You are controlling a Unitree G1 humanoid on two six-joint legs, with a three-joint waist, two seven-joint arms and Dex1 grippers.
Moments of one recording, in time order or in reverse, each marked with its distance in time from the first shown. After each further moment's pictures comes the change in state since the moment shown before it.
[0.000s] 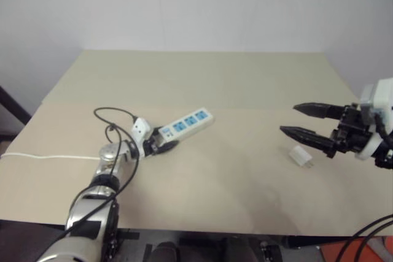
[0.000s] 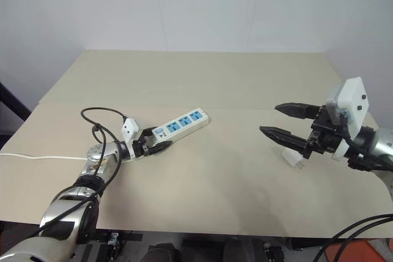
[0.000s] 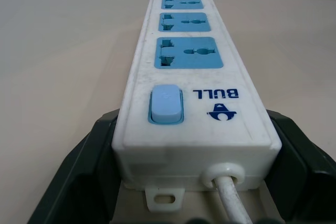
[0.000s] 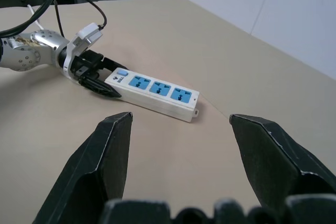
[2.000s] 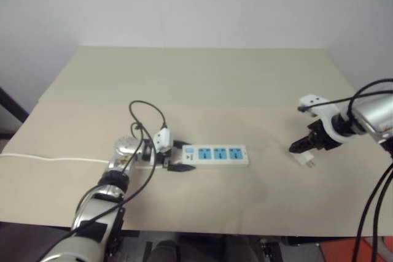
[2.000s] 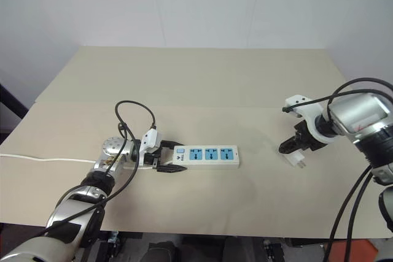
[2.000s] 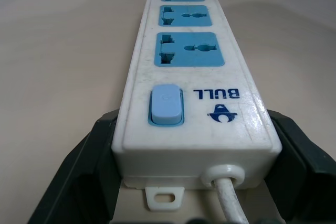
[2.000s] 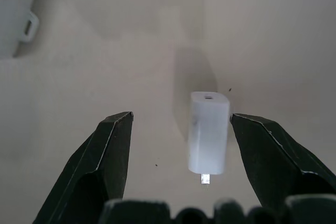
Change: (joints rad) left arm 0.007 -0.032 -0.178 -0.175 0.034 0.007 -0.391; right arm -0.917 -0.145 1.197 0.719 -0.455 0.651 0.178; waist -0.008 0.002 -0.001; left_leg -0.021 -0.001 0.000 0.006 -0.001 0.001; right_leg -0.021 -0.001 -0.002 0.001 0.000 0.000
